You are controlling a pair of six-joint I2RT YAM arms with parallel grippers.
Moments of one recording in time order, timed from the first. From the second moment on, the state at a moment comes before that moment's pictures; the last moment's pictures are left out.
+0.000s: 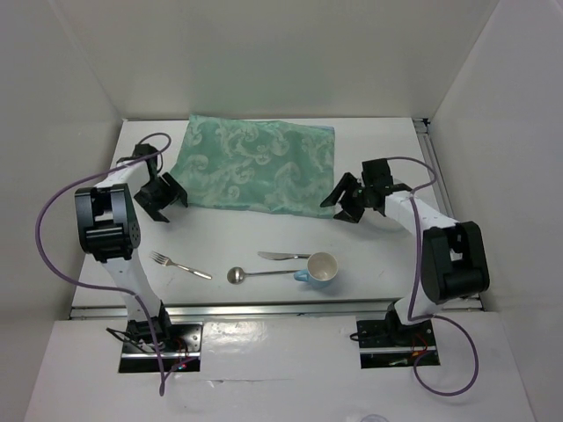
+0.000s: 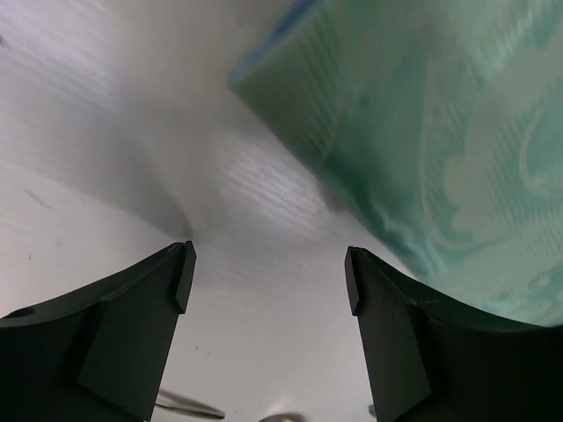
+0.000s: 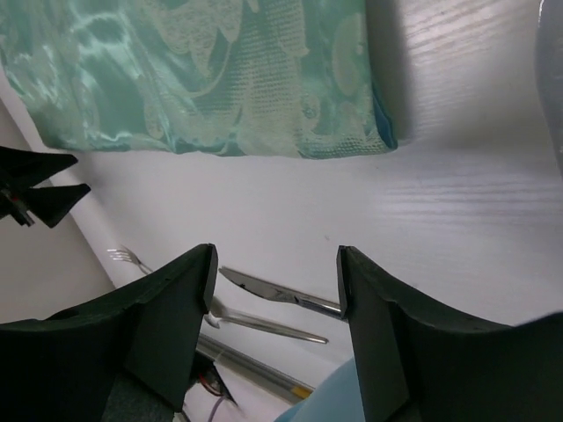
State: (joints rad) left arm 0.16 1.93 1.38 -0.79 0.05 -0.62; right arm 0.17 1.53 0.96 -0.33 -0.37 0.77
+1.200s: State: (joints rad) left arm 0.19 2.08 1.70 -0.81 0.15 -0.63; right arm 0.34 1.85 1.26 -0.24 0.09 0.98
